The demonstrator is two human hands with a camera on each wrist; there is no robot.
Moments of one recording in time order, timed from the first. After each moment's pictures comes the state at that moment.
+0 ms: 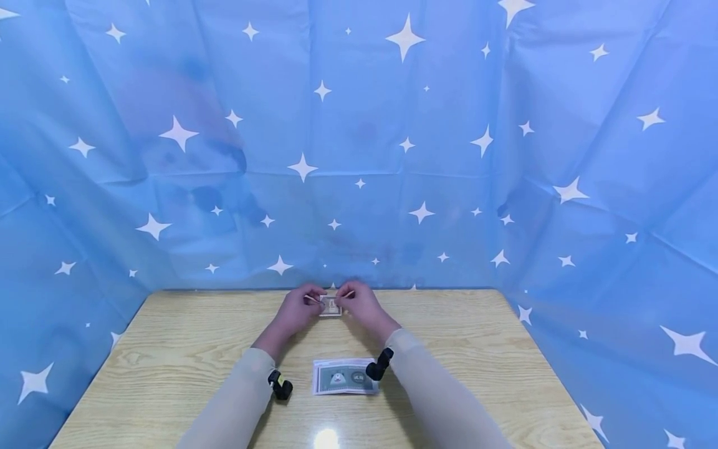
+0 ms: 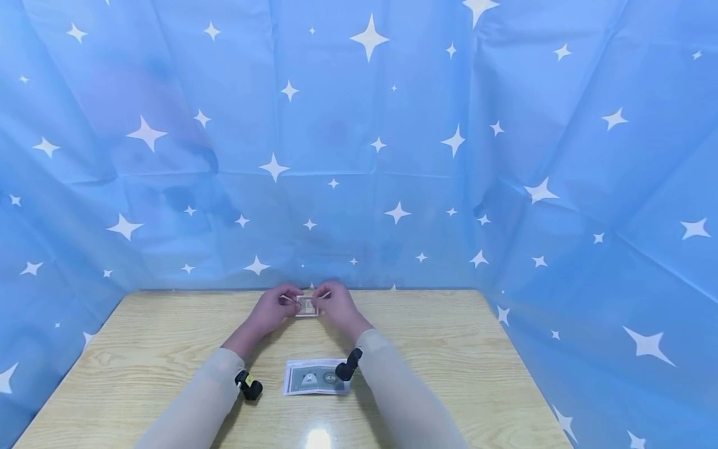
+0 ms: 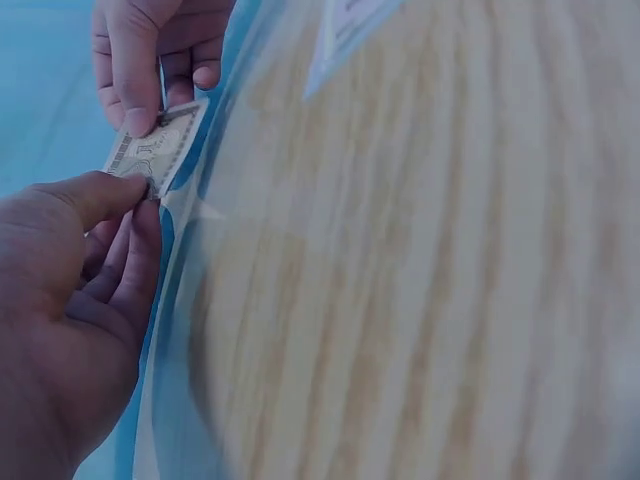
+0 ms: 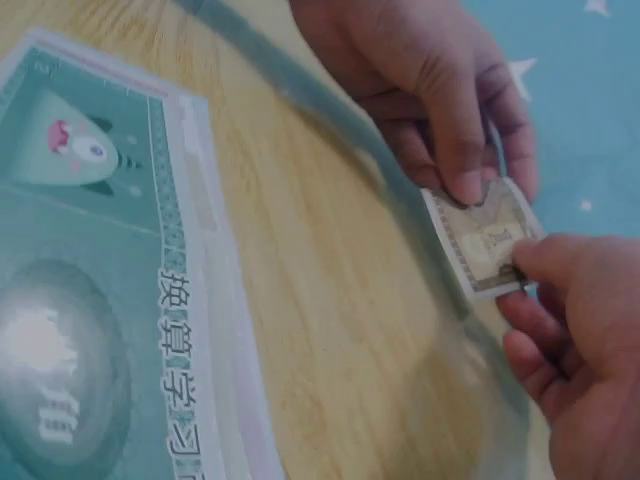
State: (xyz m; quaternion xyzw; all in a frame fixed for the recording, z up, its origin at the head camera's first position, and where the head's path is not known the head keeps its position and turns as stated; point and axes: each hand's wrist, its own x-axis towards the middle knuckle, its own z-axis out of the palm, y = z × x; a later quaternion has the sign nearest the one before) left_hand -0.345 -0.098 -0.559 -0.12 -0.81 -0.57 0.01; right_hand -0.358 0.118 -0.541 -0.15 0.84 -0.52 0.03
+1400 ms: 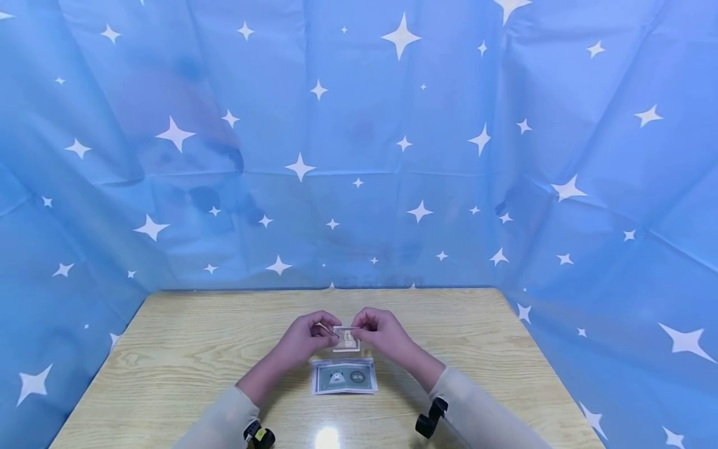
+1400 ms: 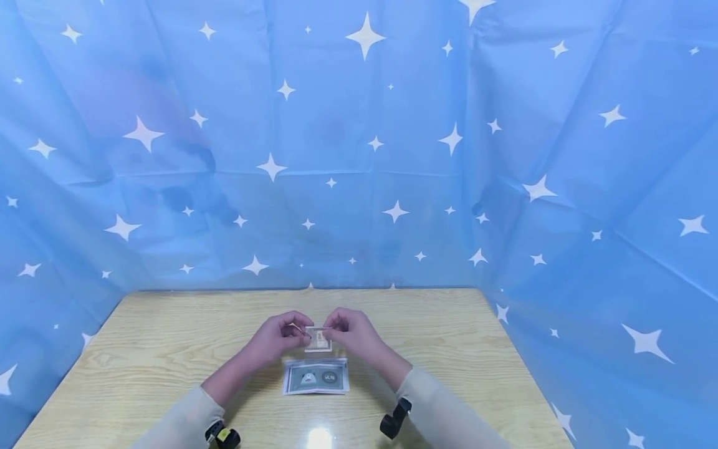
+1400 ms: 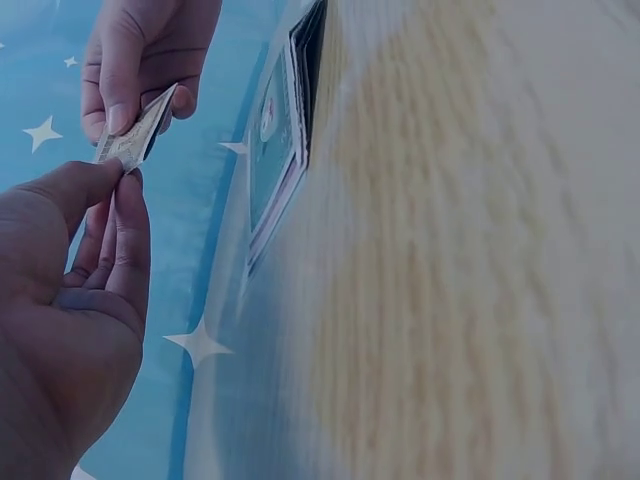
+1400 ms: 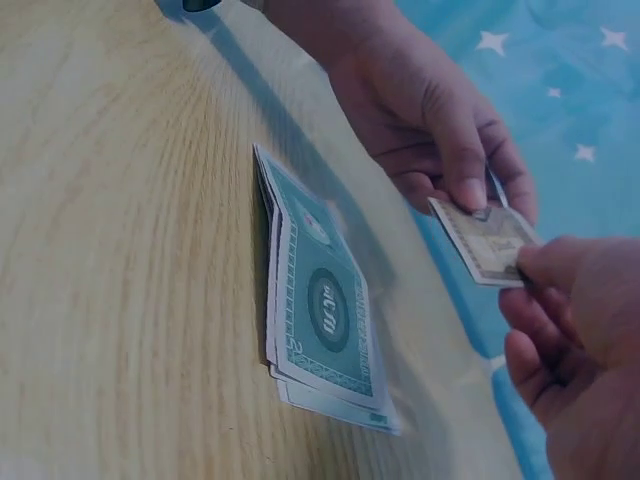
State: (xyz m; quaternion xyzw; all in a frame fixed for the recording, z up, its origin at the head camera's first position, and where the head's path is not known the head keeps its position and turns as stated) left_hand -0.264 -0.085 -0.541 -0.22 -0.75 -0.62 -0.09; right_hand -0.267 0.169 -0.514 -0.22 0.81 -0.53 0.07
